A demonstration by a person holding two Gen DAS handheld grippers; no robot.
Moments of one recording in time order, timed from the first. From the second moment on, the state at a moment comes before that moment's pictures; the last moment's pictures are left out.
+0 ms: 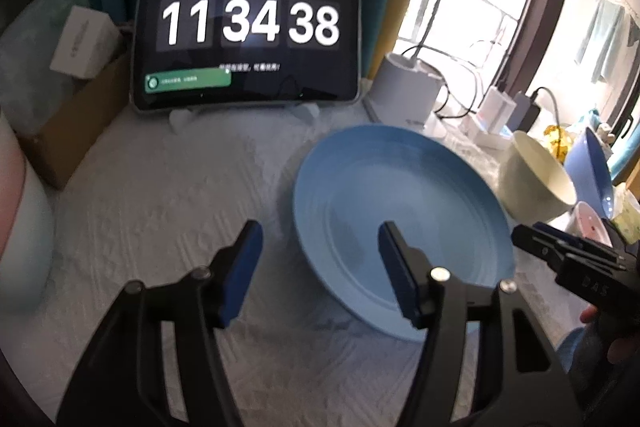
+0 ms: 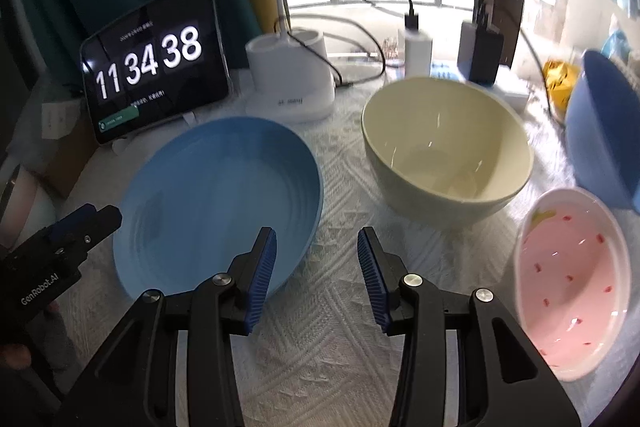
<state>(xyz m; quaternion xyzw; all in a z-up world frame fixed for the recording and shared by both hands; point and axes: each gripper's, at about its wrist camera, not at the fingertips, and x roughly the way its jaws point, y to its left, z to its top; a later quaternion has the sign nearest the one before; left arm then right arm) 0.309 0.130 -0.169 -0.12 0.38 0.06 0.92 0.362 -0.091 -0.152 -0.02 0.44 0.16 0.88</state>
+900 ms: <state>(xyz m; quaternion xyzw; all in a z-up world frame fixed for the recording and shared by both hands) 0.330 0.112 -0.191 -0.10 0.41 0.03 0.91 0.378 -0.065 -0.175 -0.06 0.47 0.18 0.86</state>
